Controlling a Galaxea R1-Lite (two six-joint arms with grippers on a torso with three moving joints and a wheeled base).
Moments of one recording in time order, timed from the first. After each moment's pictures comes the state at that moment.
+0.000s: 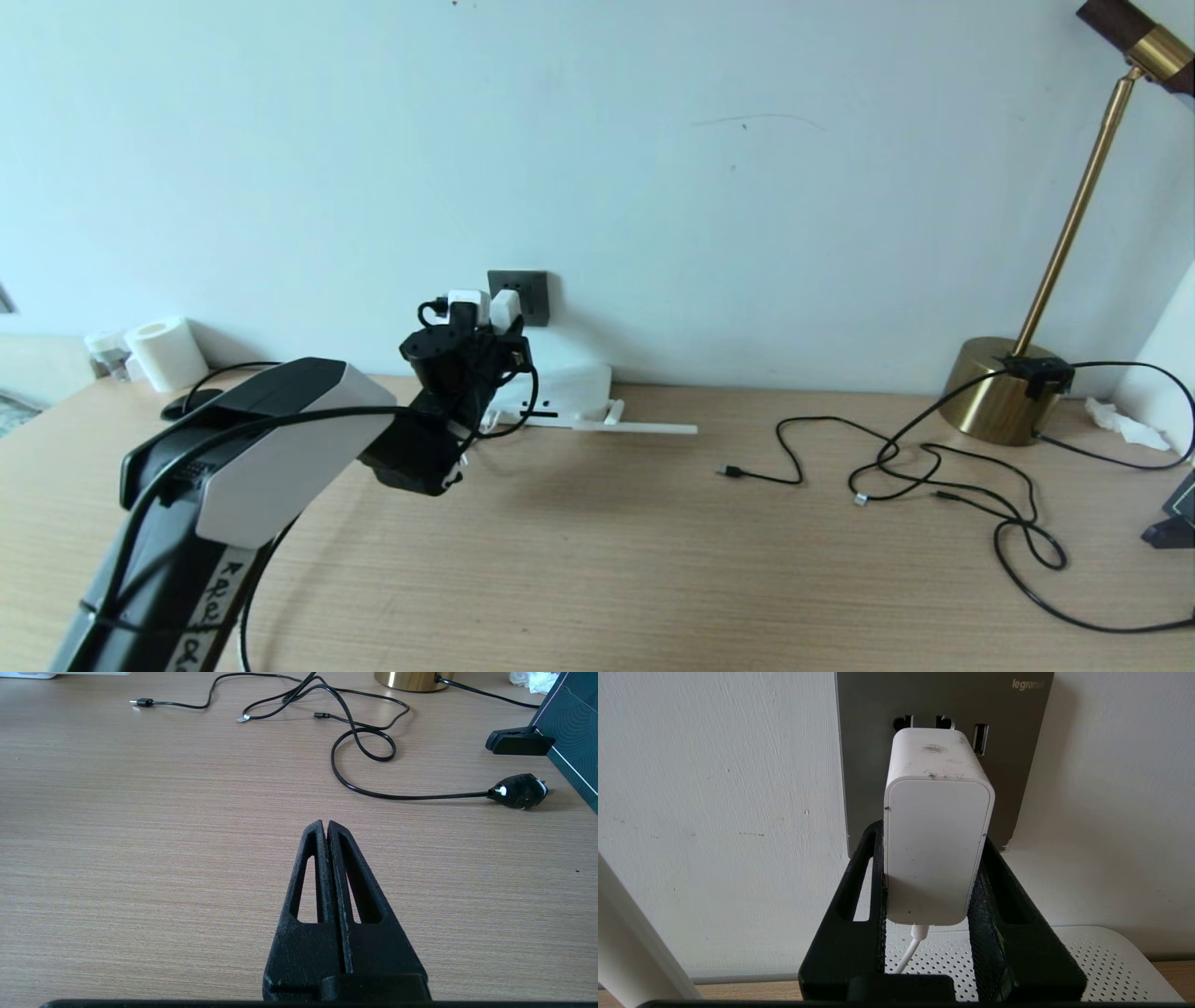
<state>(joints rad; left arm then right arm) -0.30 2.54 -1.51 -1.26 0.13 0.05 0.00 0.00 -0.08 0.20 -0.01 0.01</state>
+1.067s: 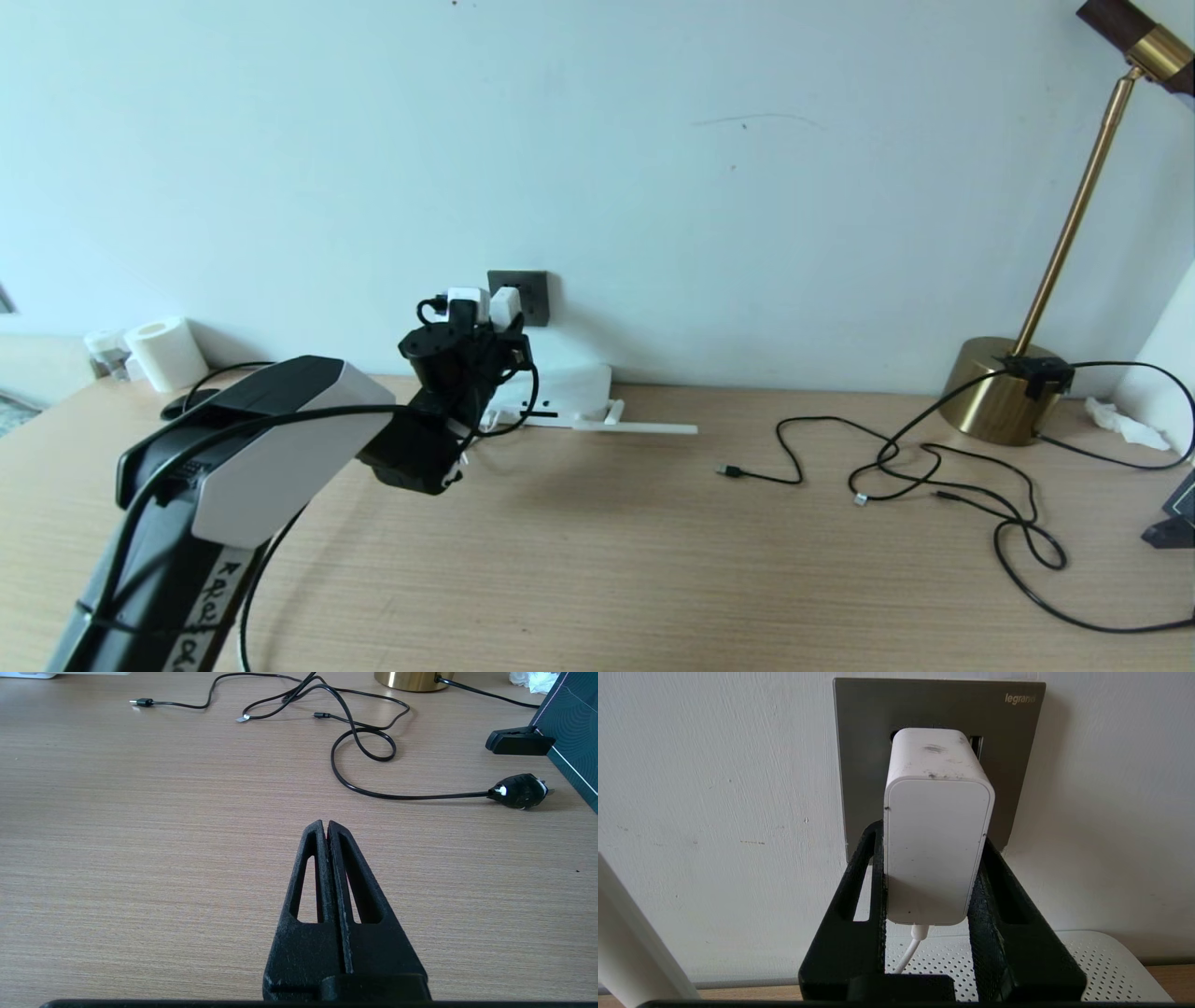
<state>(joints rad) -0.30 2.53 -1.50 -1.26 0.13 0.06 0.00 0.00 -0.08 0.20 -0.01 0.01</state>
